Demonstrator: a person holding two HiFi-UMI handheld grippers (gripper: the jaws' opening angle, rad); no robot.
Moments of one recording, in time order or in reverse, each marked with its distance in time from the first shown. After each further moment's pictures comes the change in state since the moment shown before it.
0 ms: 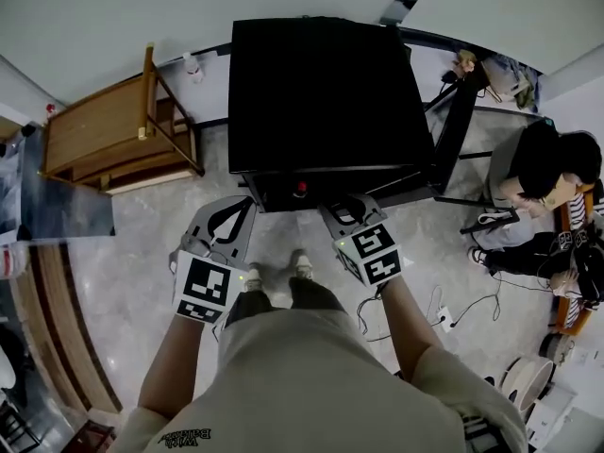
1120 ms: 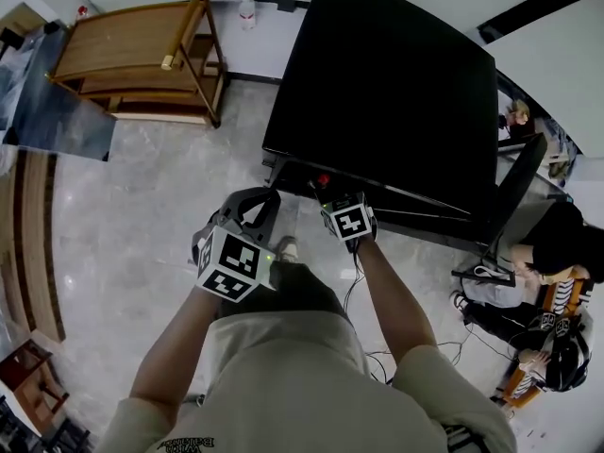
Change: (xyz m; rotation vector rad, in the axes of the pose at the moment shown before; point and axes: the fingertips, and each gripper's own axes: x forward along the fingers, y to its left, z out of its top) left arm 0.078 -0.013 -0.134 -0.198 0.154 0.098; right arm 0.209 -0.027 -0.169 -0.137 0.333 0.110
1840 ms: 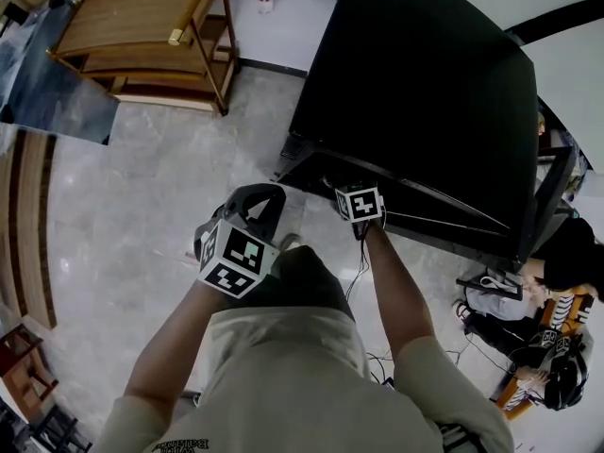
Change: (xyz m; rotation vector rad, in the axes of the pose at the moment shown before) left arm 0.036 0.008 -0.062 -0.030 0.027 0.003; right arm 0.096 -0.034 -0.045 0.076 0.040 -0.013
